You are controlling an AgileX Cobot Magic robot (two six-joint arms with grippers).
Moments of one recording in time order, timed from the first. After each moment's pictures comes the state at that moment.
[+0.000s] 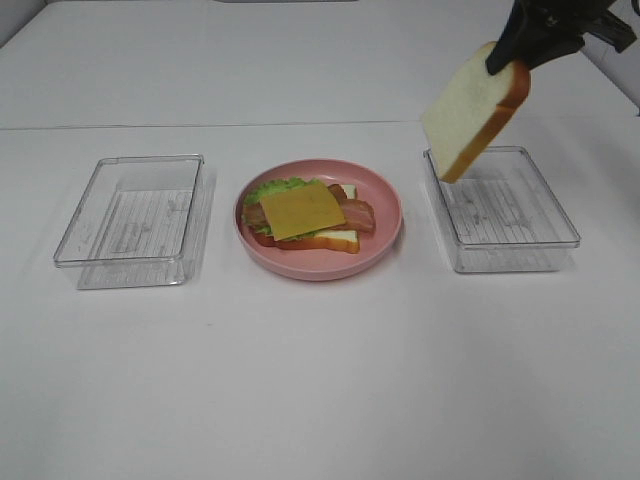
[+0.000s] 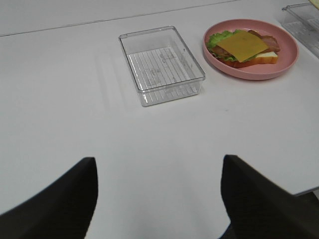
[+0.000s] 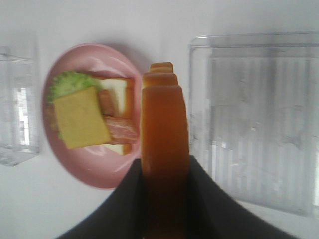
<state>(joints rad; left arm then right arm) -0.27 -0.01 -0.50 0.03 1.06 -0.06 0.02 2.07 -1.95 0.45 1.22 -0.09</state>
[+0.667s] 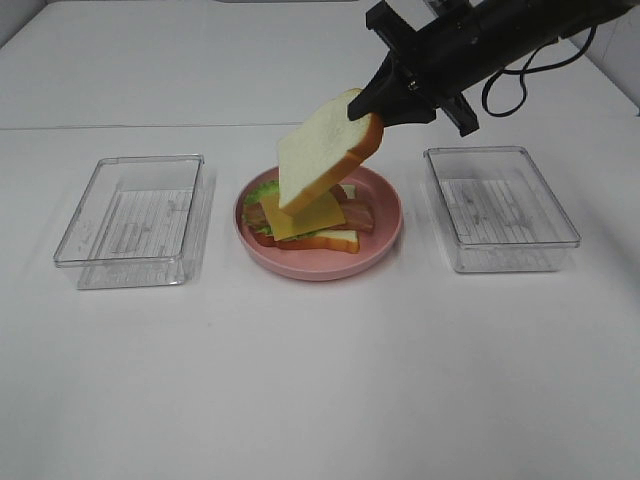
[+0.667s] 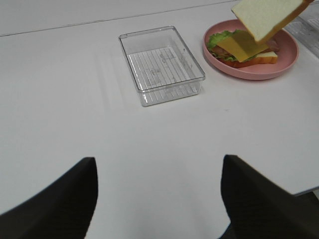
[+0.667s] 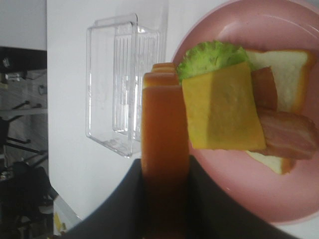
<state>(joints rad) -0.27 -0.01 -0.50 0.03 1.06 -0.06 0.19 2.07 -1.58 0.94 0.91 -0.31</state>
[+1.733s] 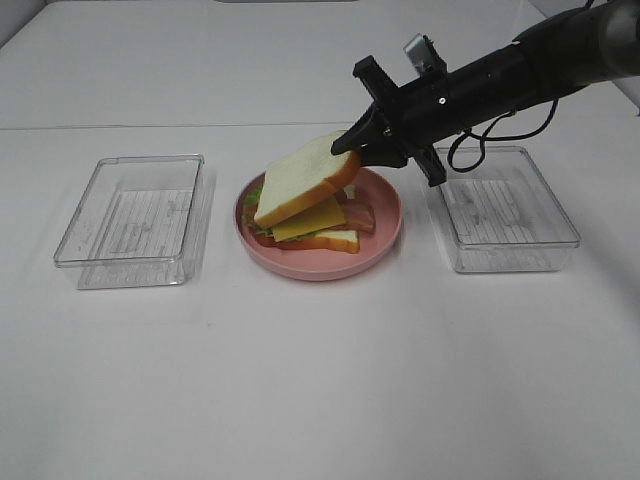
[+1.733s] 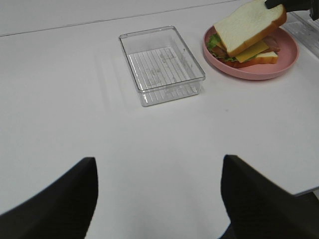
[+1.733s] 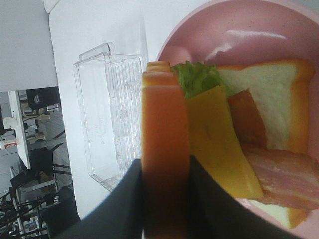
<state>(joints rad) -0.27 -0.01 -0.50 0.03 1.06 -0.06 0.19 2.24 -1.56 1.15 0.83 -0.38</state>
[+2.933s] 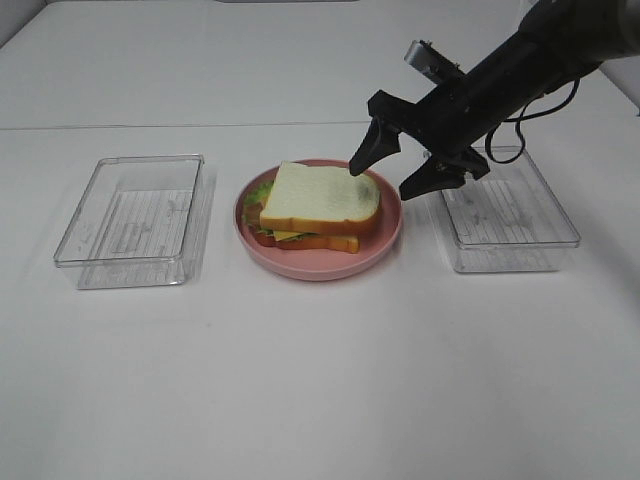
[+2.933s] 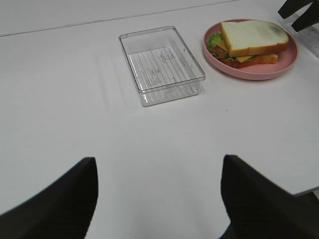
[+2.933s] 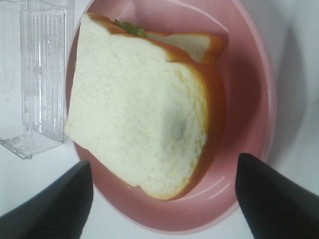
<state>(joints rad) -0.27 -0.01 -0.50 0.03 1.06 -0.06 0.19 2.17 -1.56 0.74 0.84 -0.34</state>
